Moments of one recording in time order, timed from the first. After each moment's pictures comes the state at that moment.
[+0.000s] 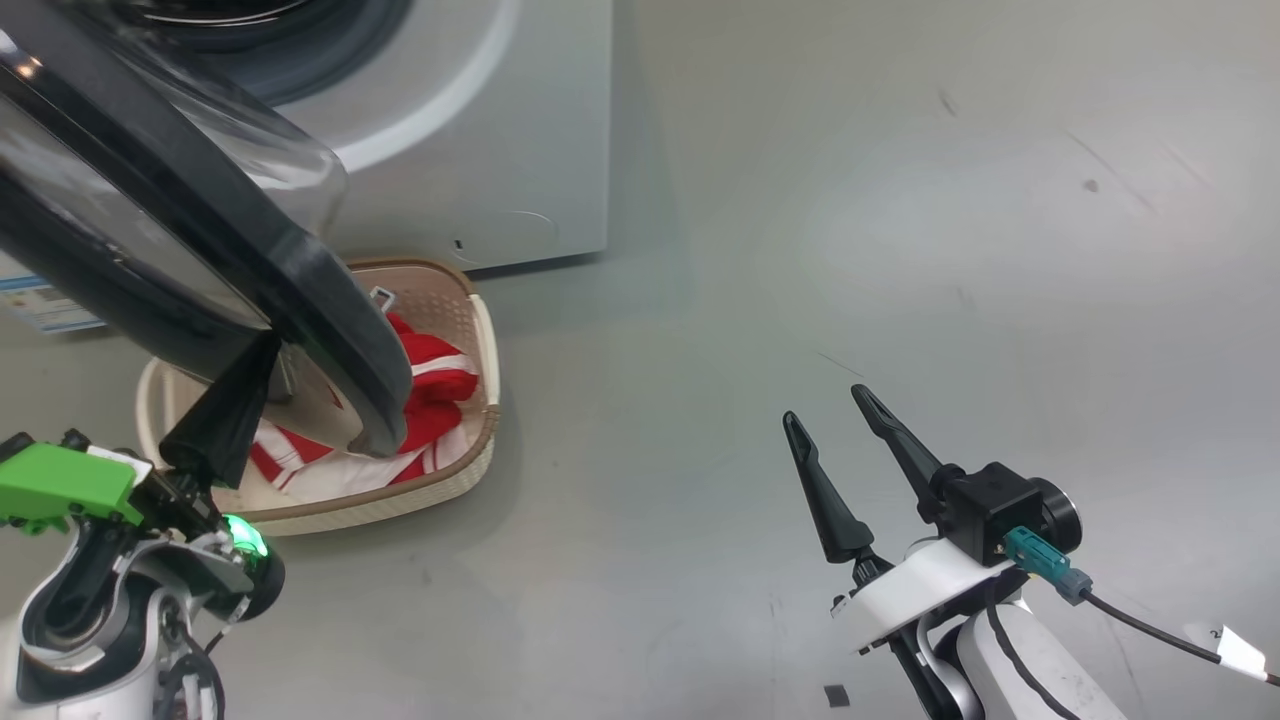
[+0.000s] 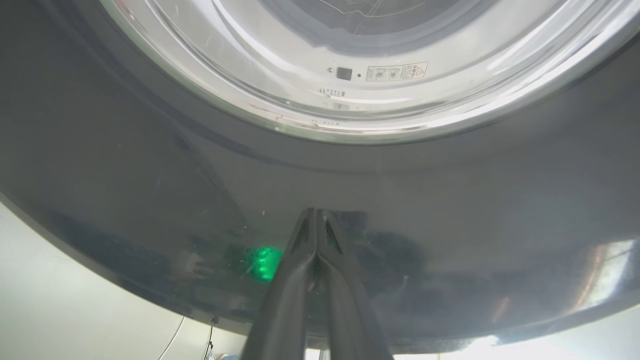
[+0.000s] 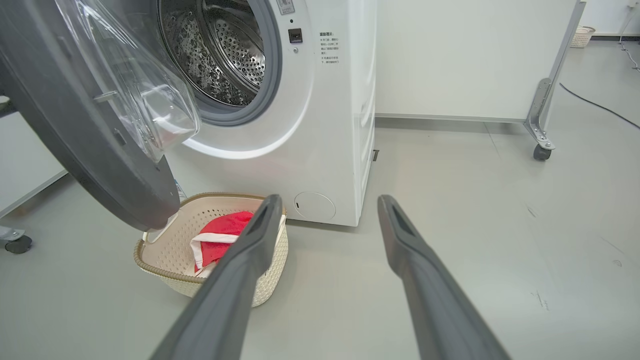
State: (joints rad) left arm -0.24 0.04 0.16 0.06 -1.81 0.12 0.51; right arm -0.16 -0.06 0.39 0.22 0.29 0.06 -0.25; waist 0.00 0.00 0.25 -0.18
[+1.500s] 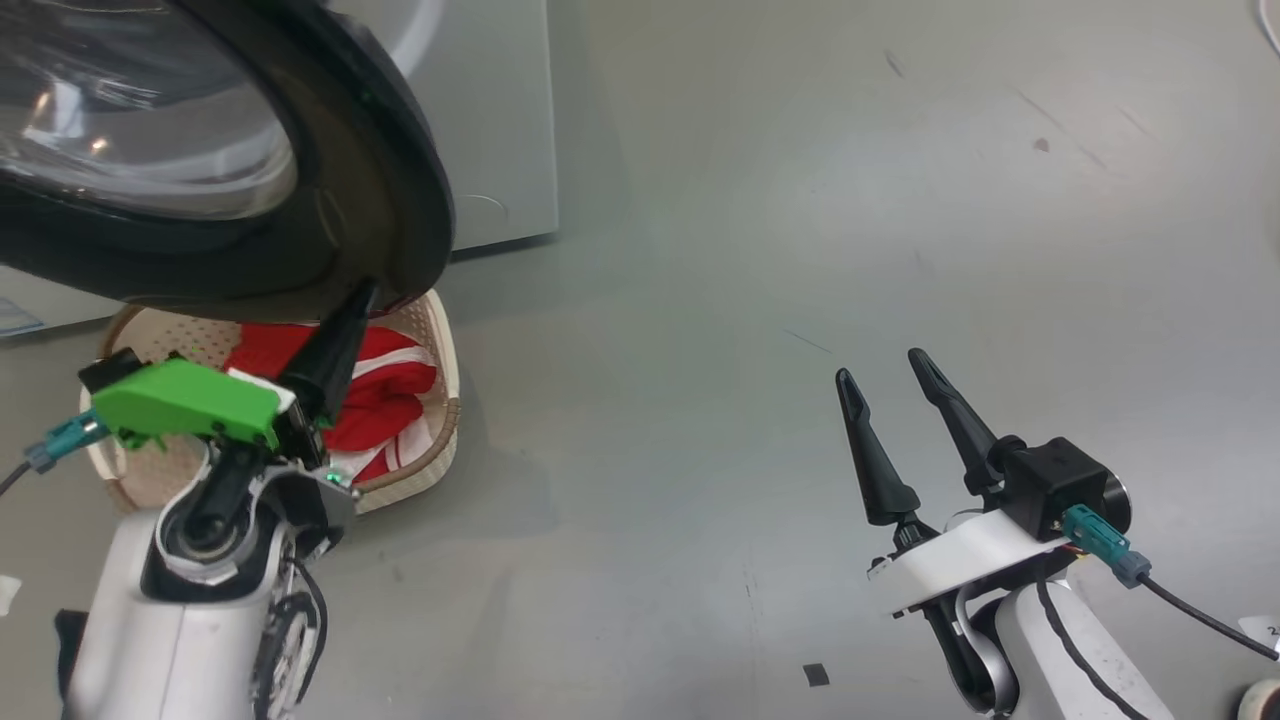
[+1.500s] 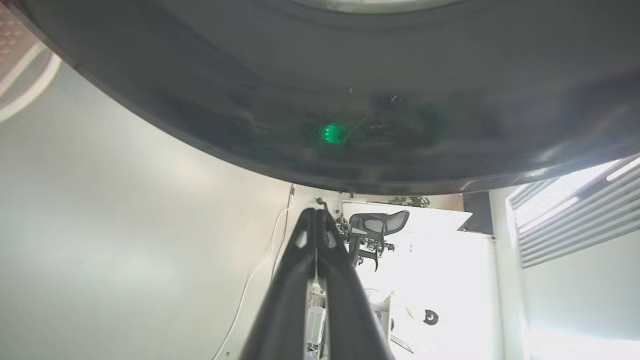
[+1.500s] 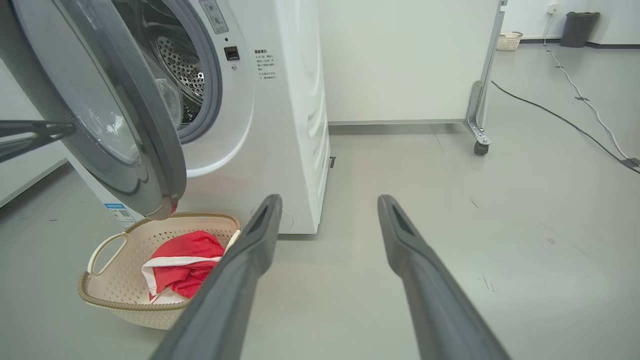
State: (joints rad) left arm -0.43 0.05 -0.07 0.25 -1.74 0.06 0.33; right arm -0.16 -0.06 0.31 0.18 0.31 0.04 -0.25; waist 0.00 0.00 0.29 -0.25
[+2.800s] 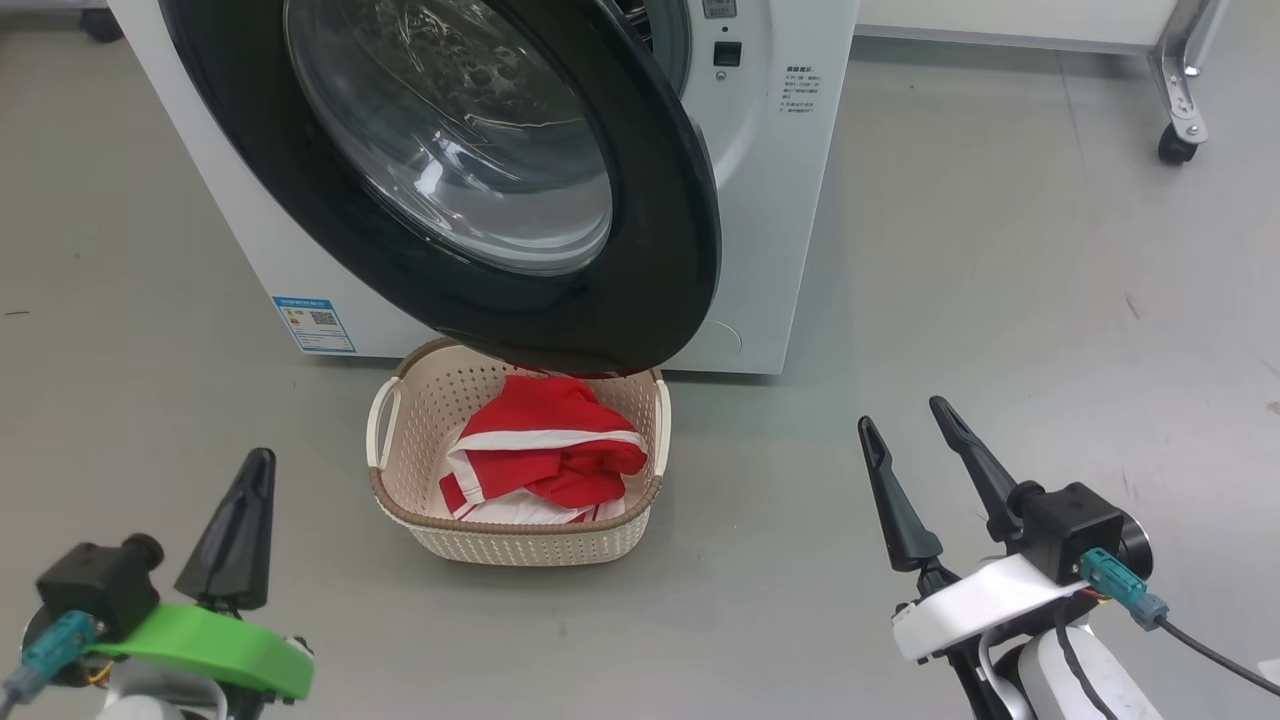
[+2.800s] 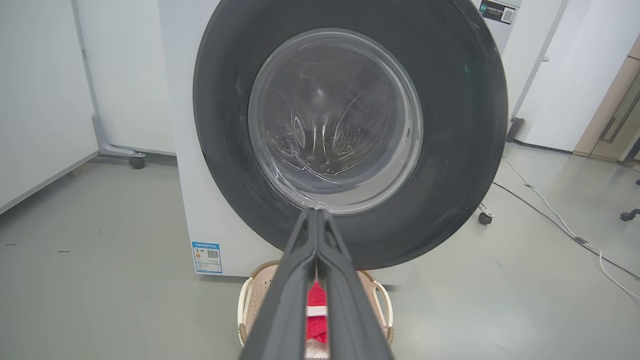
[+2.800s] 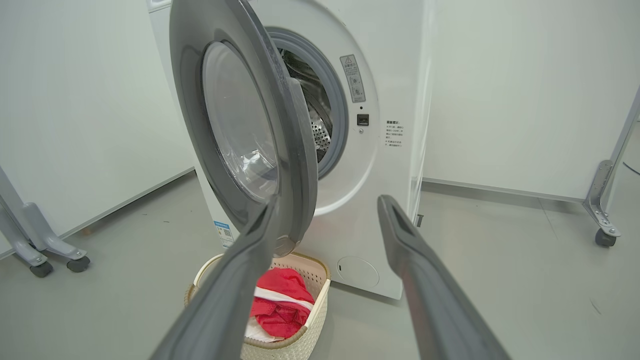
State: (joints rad) left arm -0.09 0.34 -0.30 0.16 -0.71 -0.08 -0.25; right arm -0.08 -0.09 0.29 0.16 0.30 0.07 -0.25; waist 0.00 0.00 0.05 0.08
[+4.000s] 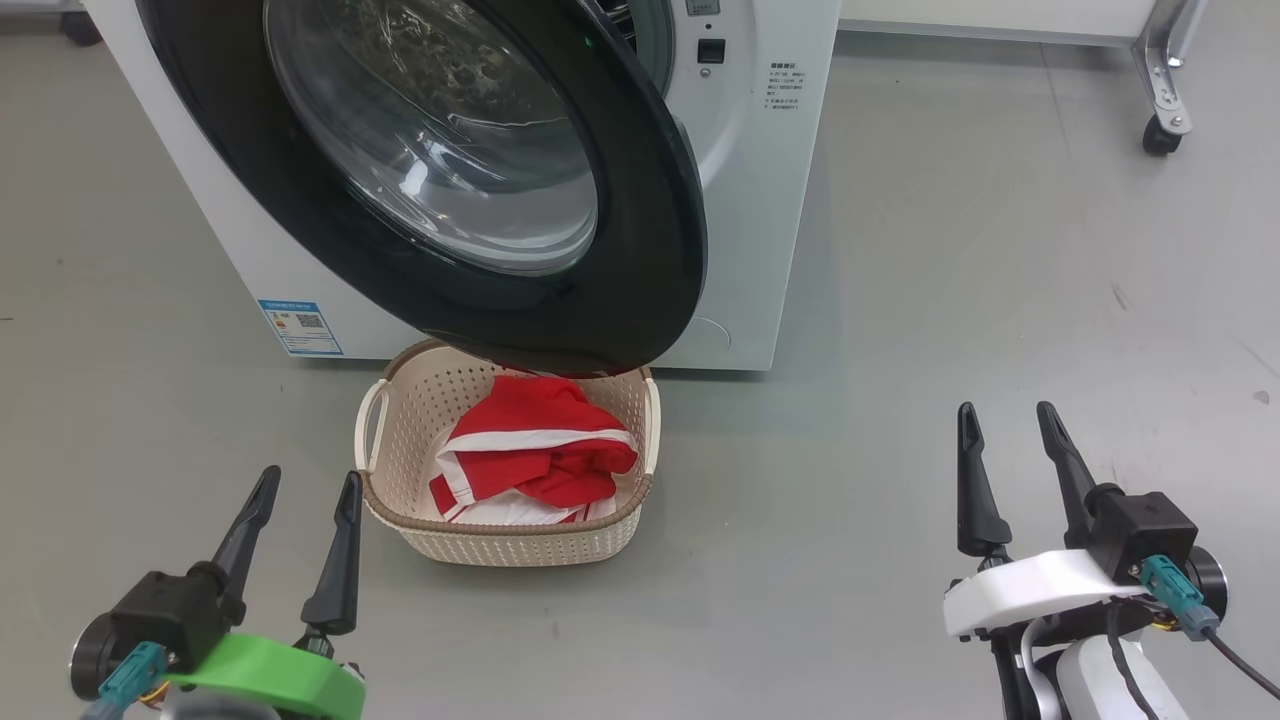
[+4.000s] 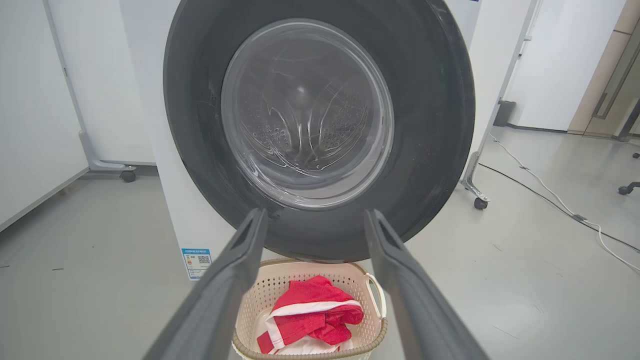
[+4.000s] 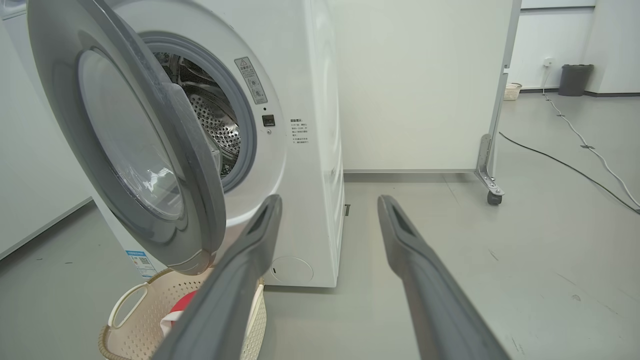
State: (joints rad) left arm -0.03 0.24 -0.27 0.11 -0.51 -0.01 -0.25; right arm -0.04 -0.06 0.17 0.15 0.31 -0.02 -0.25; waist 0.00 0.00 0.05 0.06
